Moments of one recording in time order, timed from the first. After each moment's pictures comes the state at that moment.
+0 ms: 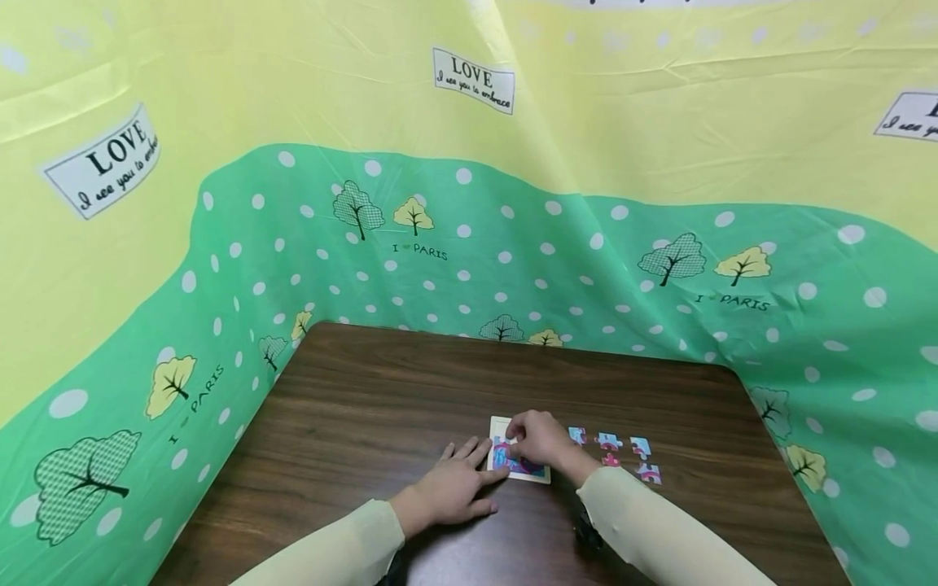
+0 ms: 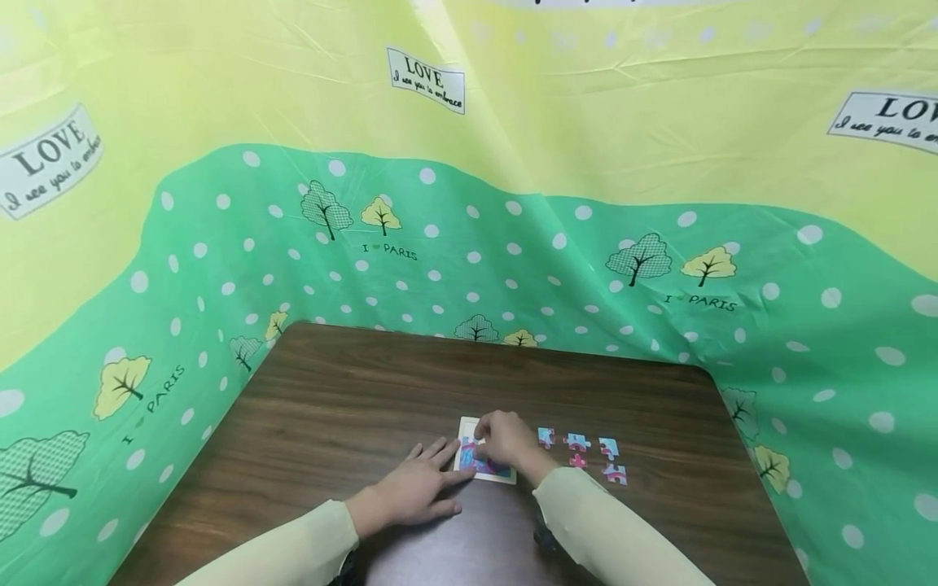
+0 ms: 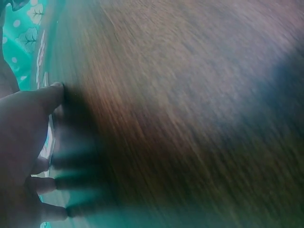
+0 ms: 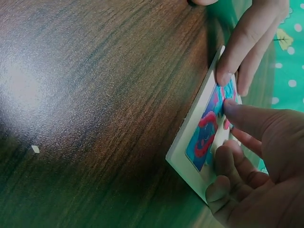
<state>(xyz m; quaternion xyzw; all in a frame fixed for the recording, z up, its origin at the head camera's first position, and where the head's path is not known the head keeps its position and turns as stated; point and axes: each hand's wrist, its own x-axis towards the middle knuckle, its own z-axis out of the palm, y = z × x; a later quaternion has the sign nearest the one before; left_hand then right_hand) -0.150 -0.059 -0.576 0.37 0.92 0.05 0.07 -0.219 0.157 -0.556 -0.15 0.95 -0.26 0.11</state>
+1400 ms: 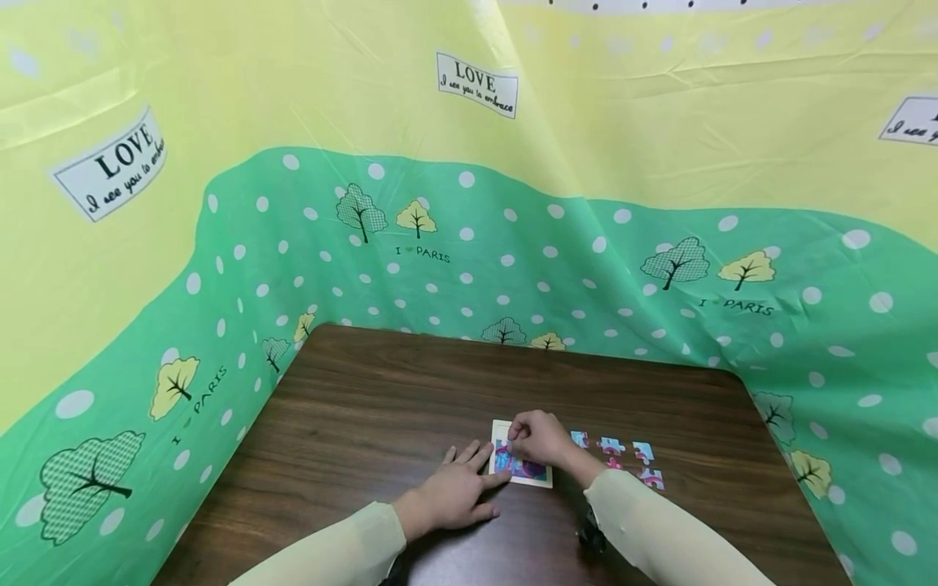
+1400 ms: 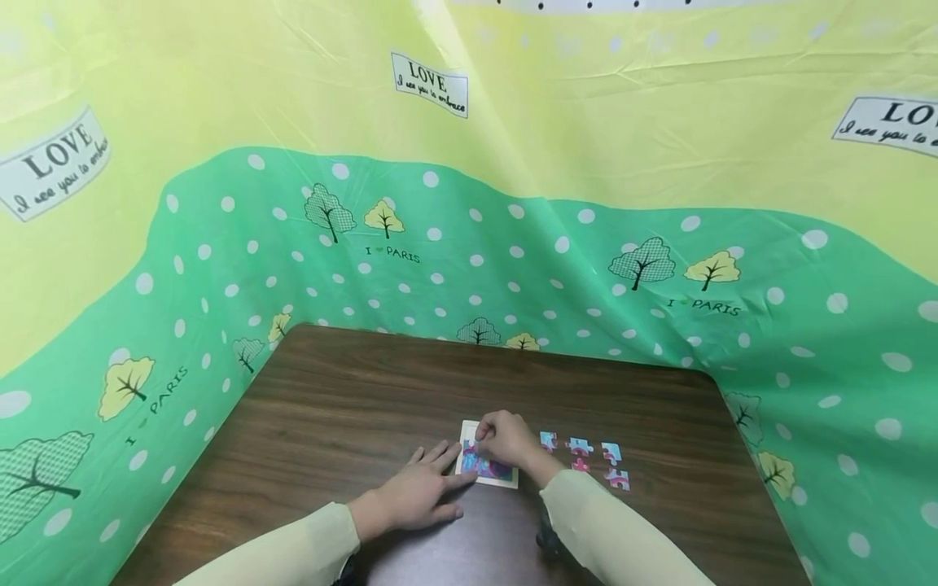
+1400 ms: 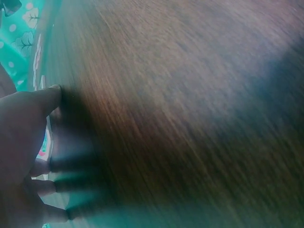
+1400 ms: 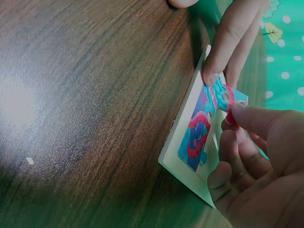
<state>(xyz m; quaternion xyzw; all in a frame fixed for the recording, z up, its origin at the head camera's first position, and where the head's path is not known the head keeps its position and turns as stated) -0.147 -0.057 -0.574 0.36 0.93 0.05 0.07 -0.219 0.160 -0.550 -0.14 0.92 -0.34 0.12</state>
